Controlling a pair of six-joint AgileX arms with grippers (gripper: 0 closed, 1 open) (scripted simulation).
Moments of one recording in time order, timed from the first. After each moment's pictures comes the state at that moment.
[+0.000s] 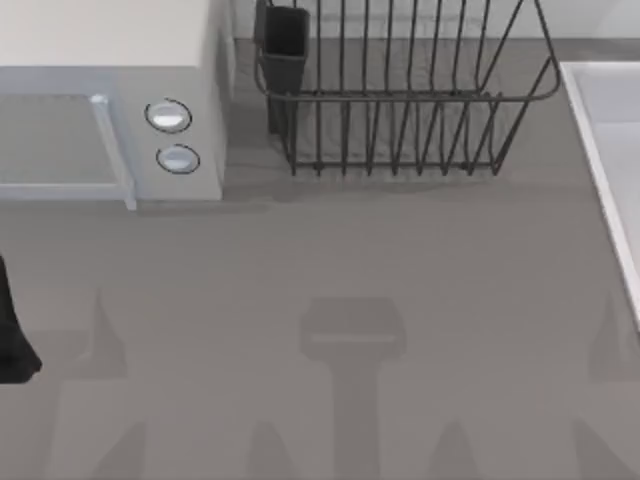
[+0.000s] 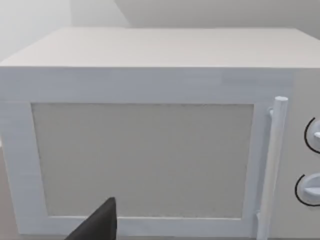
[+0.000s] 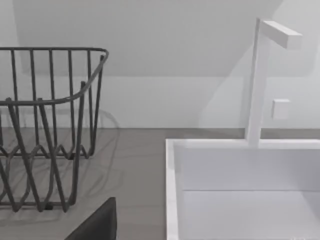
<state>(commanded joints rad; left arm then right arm) 0.00 0.00 0.00 0.00 0.00 0.00 0.00 0.00 0.00 0.00 0.00 0.00</state>
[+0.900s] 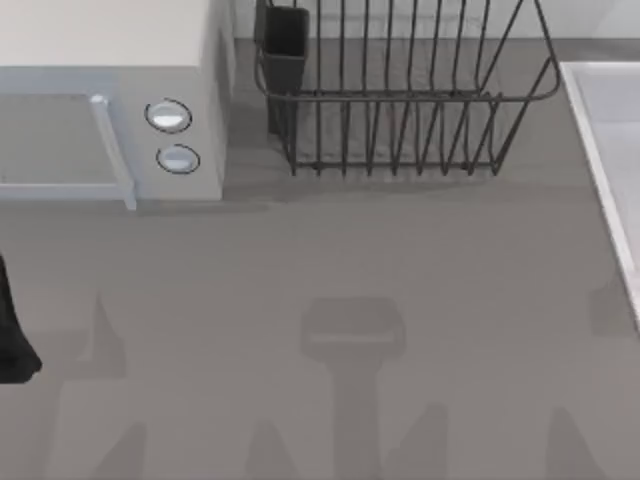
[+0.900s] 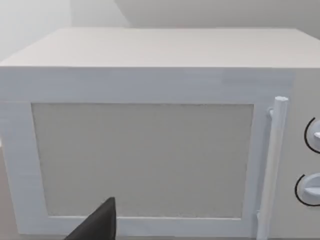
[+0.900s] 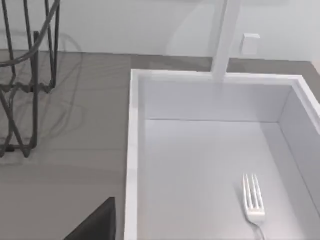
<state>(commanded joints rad) 0.00 0.00 0.00 0.00 0.00 0.00 -0.08 0.47 0.44 -0.28 0.00 -0.07</state>
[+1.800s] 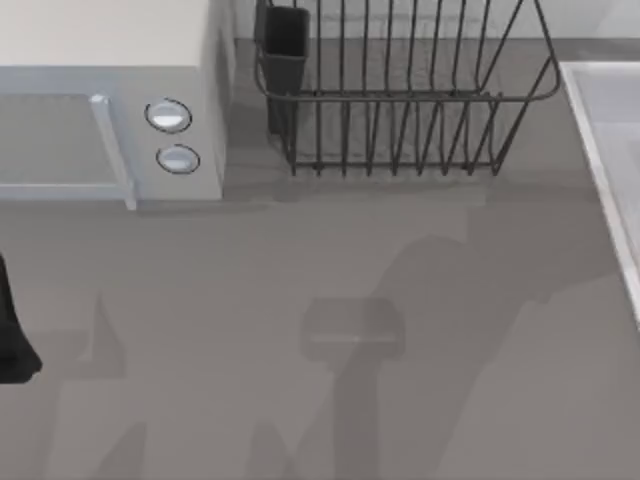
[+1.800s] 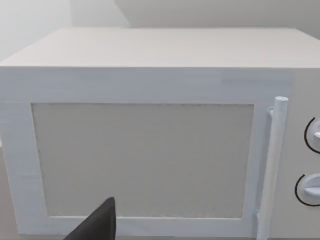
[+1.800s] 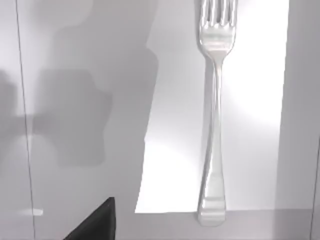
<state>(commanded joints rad) 0.00 0.00 0.00 0.00 0.00 0.00 -0.29 2.08 1.79 -1.08 0.00 -0.28</state>
